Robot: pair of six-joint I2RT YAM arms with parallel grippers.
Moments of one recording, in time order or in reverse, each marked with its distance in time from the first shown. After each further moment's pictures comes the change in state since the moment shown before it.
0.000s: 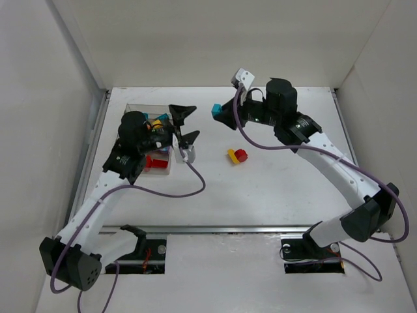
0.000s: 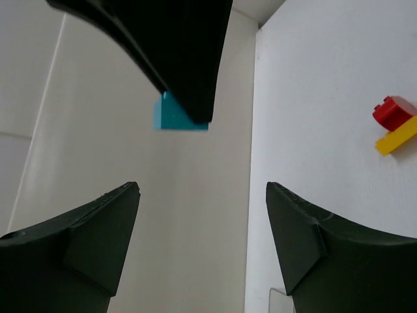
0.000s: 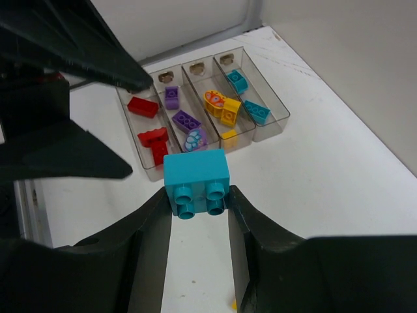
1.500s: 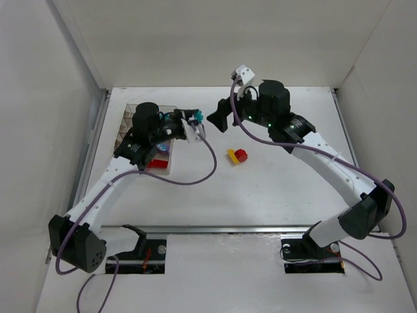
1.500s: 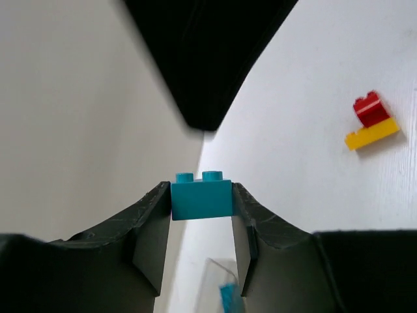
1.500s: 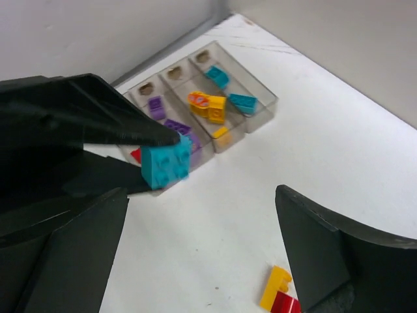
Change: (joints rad) left arm -0.107 0.102 0.047 -0.003 -0.189 -0.154; right arm 0.053 0.031 0.024 0.006 0.167 0.150
